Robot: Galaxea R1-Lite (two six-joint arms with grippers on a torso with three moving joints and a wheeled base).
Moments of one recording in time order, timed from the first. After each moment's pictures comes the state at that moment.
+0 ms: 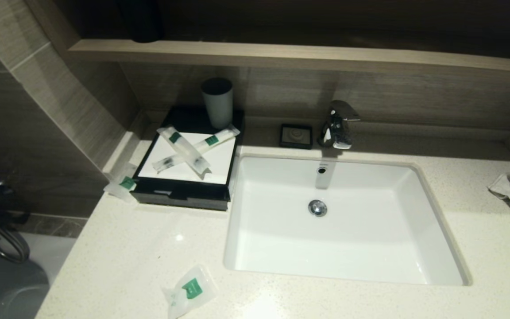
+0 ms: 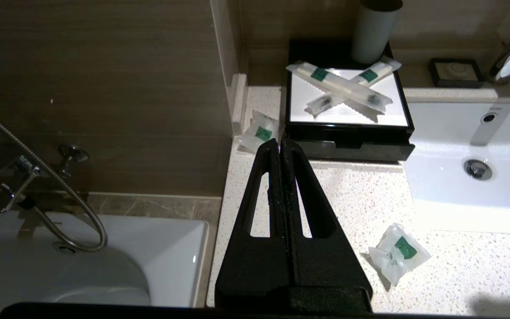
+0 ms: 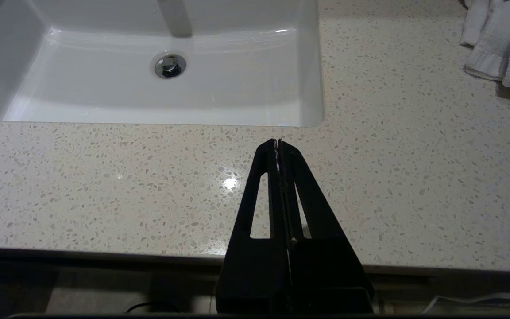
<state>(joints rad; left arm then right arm) -0.01 0.29 -0.73 0.30 -0.01 0.06 0.00 0.00 0.00 0.00 -0.01 0.04</state>
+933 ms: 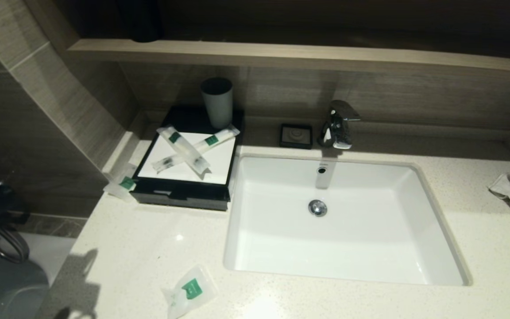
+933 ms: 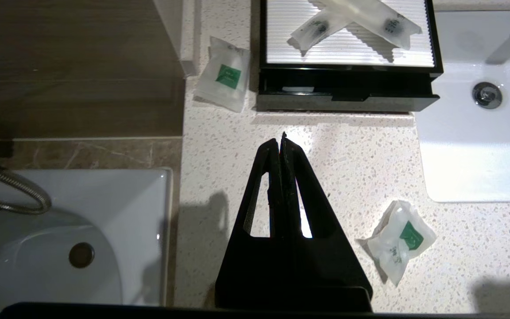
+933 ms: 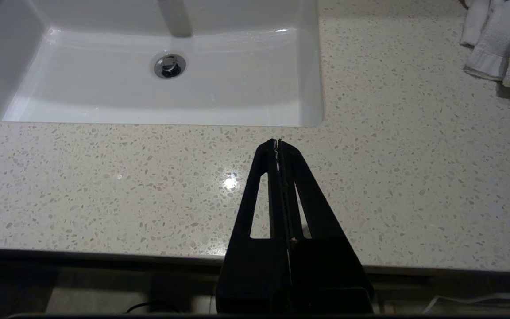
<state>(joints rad) -0.04 0.84 -0.75 0.12 -0.09 0.05 0.00 0.00 0.00 0.00 -0.01 0.04</state>
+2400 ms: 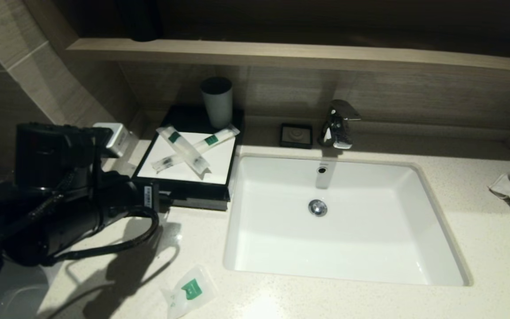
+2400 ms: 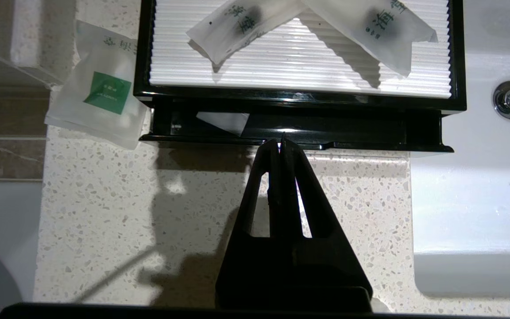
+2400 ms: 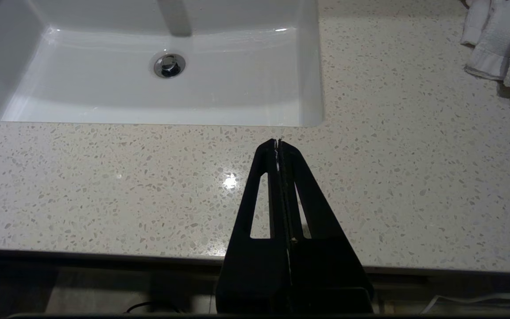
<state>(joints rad) -0.46 1.44 -0.77 -0.30 0.31 -0.13 0.00 0.00 0.00 0.00 -0.01 0.04</state>
